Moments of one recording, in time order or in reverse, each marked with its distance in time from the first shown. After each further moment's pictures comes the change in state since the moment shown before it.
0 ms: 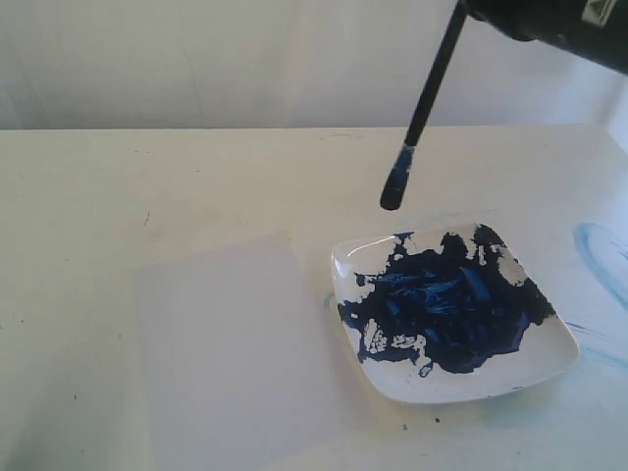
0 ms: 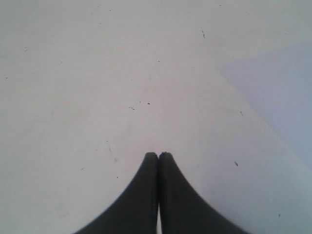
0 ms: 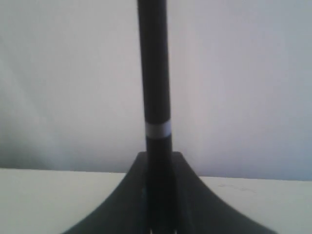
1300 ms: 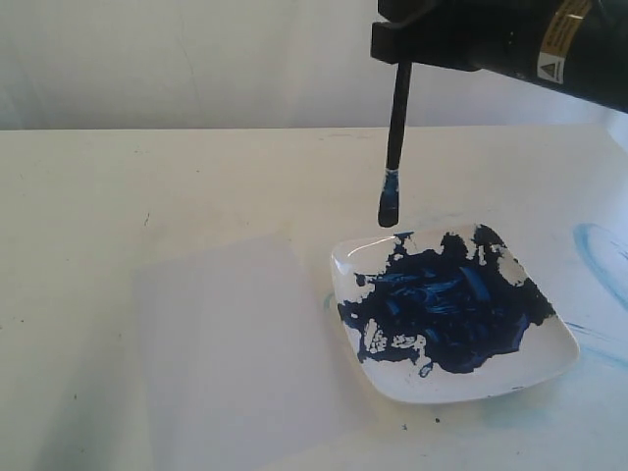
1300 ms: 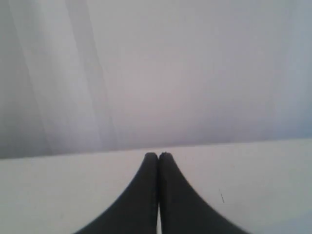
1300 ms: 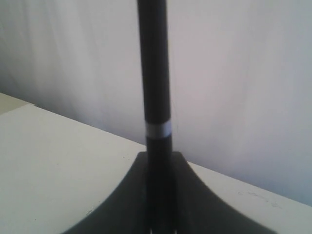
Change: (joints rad) left arm 0.000 -0.001 0.000 0.017 -0.565 0.025; right arm 0.000 0.052 0.008 -0.553 -0.160 0.289
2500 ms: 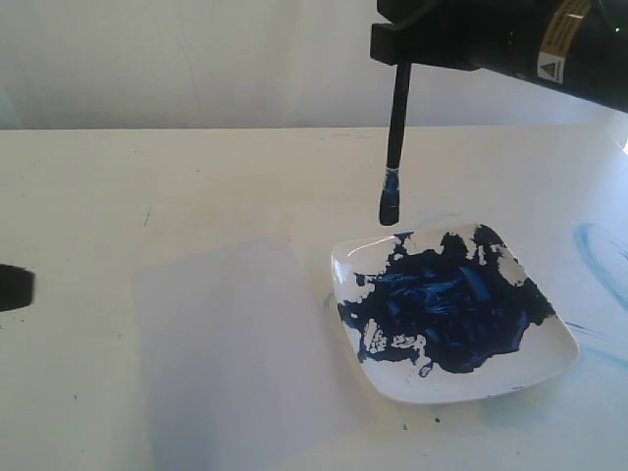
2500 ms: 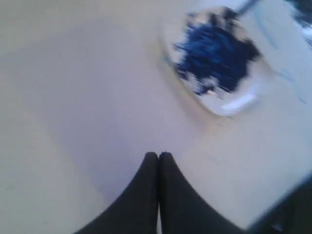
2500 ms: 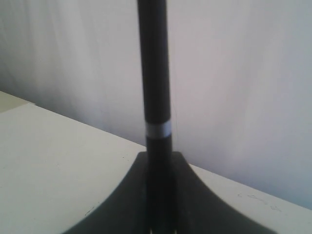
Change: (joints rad) left arm 0.000 0.770 -0.659 -0.783 1.129 0.509; right arm 0.000 0.000 0.000 0.000 -0.008 -0.013
